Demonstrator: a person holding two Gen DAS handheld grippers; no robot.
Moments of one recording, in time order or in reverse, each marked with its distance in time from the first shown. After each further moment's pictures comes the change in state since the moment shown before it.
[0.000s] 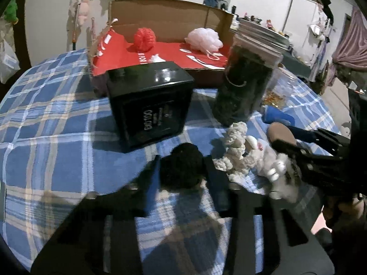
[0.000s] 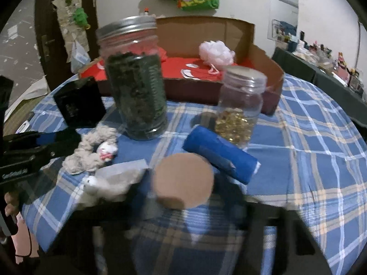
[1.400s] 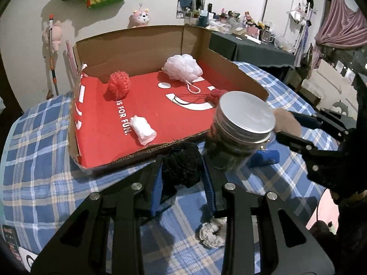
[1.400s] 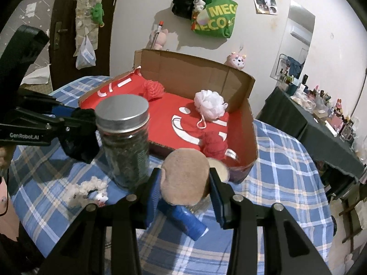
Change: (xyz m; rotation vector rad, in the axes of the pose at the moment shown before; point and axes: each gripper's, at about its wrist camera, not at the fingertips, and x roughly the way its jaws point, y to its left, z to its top) left arm -0.006 -0.016 0.103 0.153 0.028 -0.042; right arm -0.041 -0.007 0.076 -0.196 -0.094 -0.104
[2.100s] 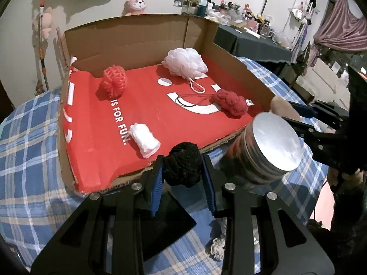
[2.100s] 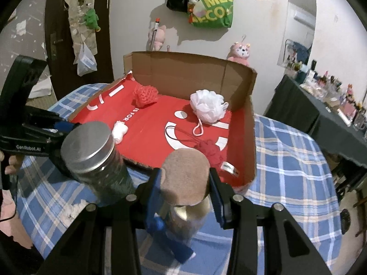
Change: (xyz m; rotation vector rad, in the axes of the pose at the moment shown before) left arm 0.031 0.027 0.033 -0.023 0.087 -0.078; right arm 0.034 -0.042 0.031 0.083 0.052 0.117
